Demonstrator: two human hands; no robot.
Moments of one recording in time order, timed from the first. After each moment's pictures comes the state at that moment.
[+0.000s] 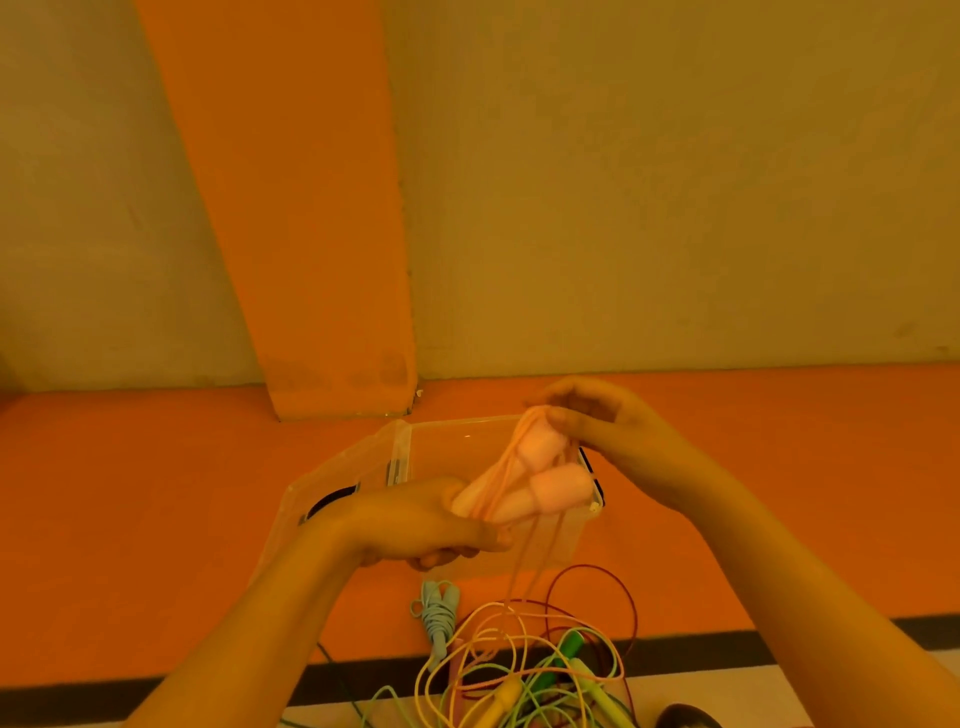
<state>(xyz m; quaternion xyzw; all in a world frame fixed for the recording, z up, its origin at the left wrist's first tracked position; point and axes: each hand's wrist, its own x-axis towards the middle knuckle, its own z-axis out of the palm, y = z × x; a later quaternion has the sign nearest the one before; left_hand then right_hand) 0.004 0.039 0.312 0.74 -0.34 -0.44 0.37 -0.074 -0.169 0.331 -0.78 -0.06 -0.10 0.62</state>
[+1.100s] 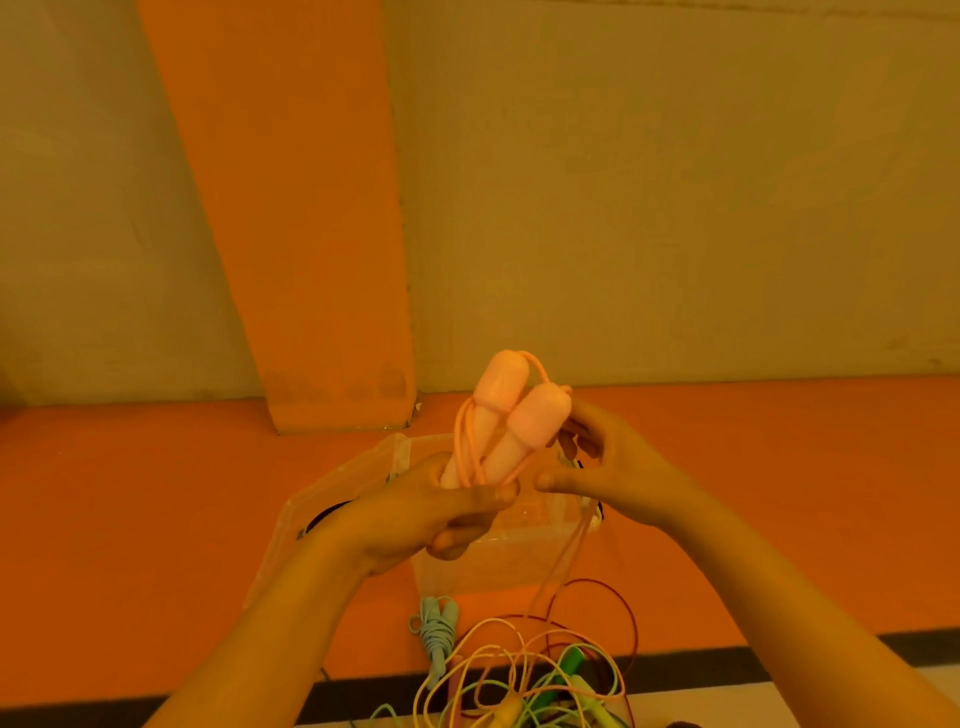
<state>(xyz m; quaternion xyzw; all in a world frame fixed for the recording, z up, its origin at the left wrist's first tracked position) -0.005 0.036 0.323 0.62 -0.34 -0.41 0.58 -0.076 -0.164 0.326 -0.86 -0.05 -0.13 0.50</state>
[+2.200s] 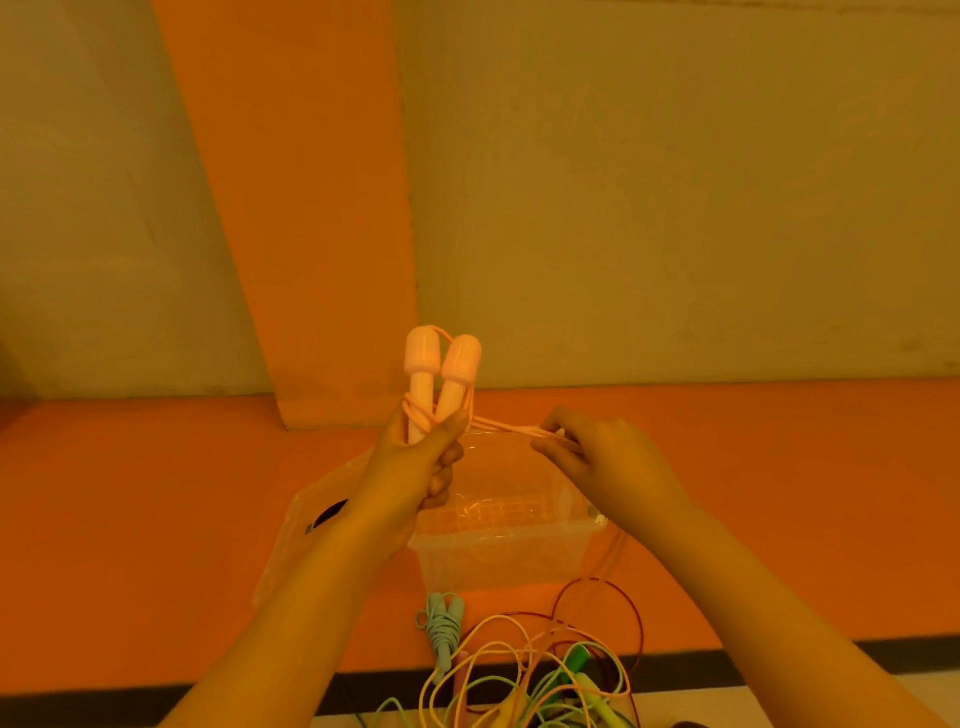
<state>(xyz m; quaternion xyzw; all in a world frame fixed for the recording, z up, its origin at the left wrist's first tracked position) 0.011 0.026 0.312 0.60 -0.12 -0.19 0.77 -0.068 -0.153 0.319 -0.96 0.03 -0.22 0.14</state>
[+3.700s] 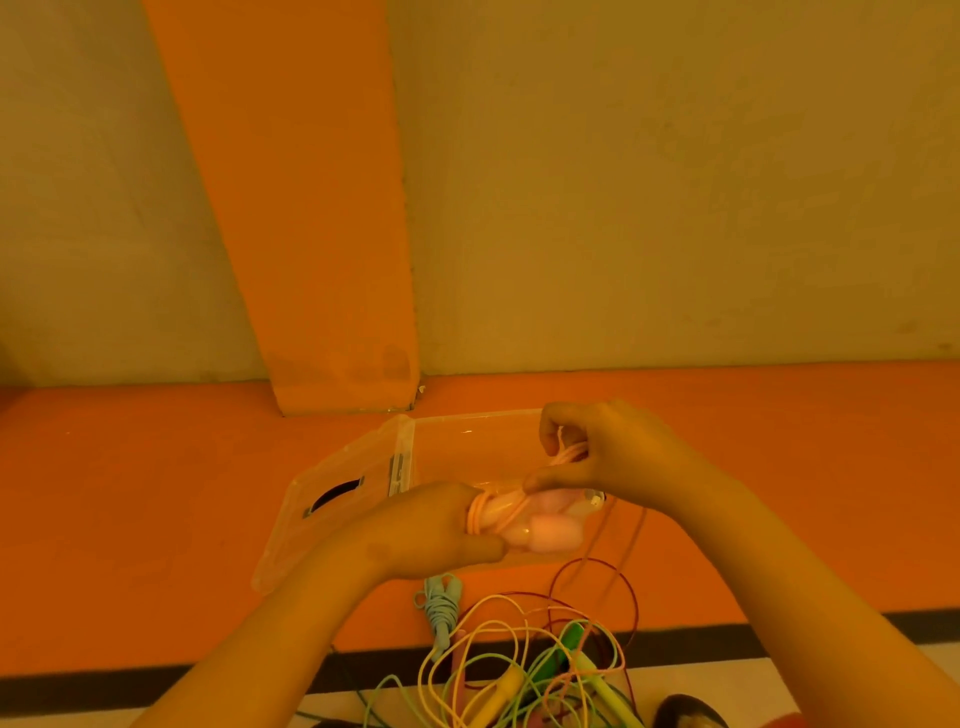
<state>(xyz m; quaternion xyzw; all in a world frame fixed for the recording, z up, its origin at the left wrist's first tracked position) -0.009 0.036 0.299 0.85 -0.42 -0.25 0.21 -0.080 -0.157 0.339 -0.99 -0.02 -0.08 0.14</state>
